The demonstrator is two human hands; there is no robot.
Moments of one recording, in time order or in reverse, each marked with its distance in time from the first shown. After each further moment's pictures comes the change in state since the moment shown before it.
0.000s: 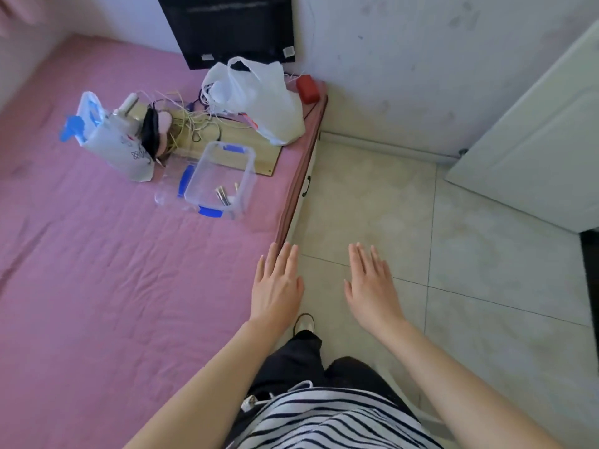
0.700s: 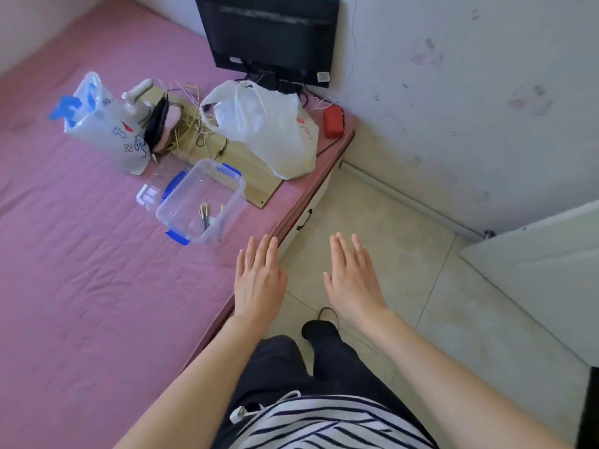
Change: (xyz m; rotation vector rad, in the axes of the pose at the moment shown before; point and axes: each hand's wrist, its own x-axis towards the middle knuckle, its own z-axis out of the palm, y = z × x) left_hand 0.240 0.080 -0.017 -0.059 0.081 -0.395; right_hand 0.268 0.087 -0.109 -0.136 -0.108 -0.352
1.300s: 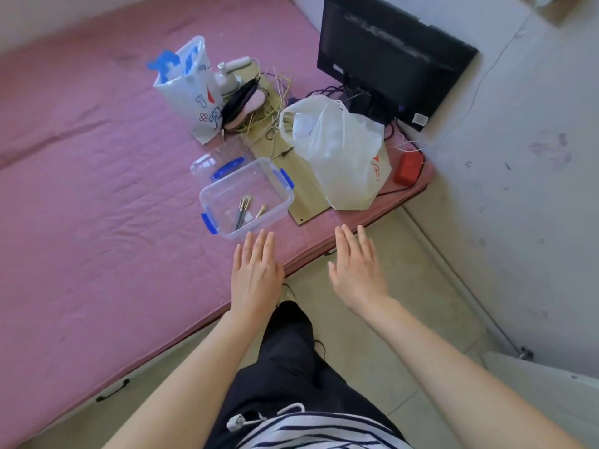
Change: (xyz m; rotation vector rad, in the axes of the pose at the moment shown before) left_hand 0.089 -0.024 -0.010 -0.074 0.078 -0.427; right_hand 0.178 -0.014 -0.040 -0.180 -0.113 -0.363
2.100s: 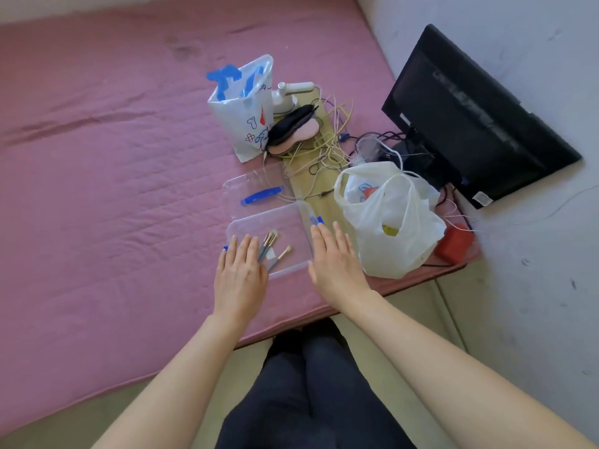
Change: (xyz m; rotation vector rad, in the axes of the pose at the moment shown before) left_hand 0.148 -0.094 -0.031 -0.091 0.033 -0.257; right_hand 0.213 -0.094 -0.040 -0.096 -0.072 -0.318
